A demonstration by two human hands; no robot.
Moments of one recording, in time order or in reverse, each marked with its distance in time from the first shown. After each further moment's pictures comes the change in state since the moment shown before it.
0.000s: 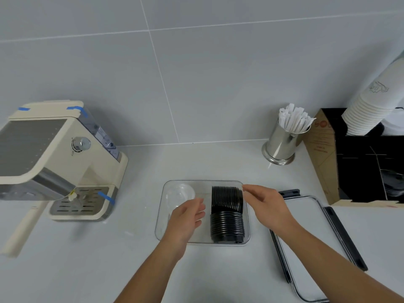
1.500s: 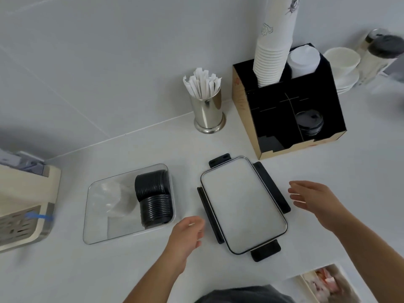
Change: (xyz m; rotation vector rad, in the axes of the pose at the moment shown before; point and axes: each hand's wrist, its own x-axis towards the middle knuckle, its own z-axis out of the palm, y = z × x) left_hand -0.041 -0.079 0.159 0.295 -0.073 -0.269; right_hand -0.085 0.172 -0.221 0.336 0.248 0.588
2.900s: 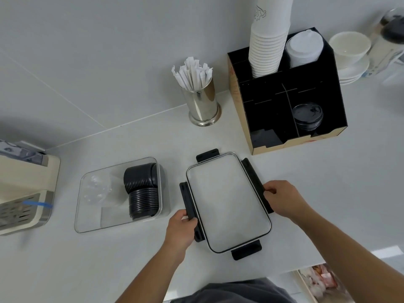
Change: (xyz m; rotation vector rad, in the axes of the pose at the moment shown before) left_hand 0.014 -0.004 0.041 0.001 0.176 0.012; right_hand 0.024 0.006 0.028 -0.536 -0.151 -0.196
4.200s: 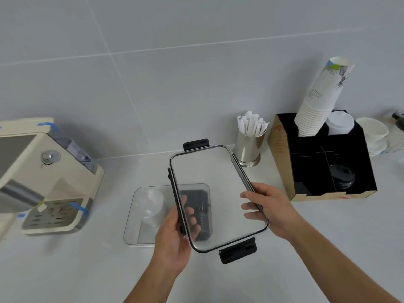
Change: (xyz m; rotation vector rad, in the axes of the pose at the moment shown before) left_hand -0.027 0.044 -0.148 -1.055 -0.258 0.192; right_hand -0.064 -0.189 0.064 0.747 -0.178 -0.205
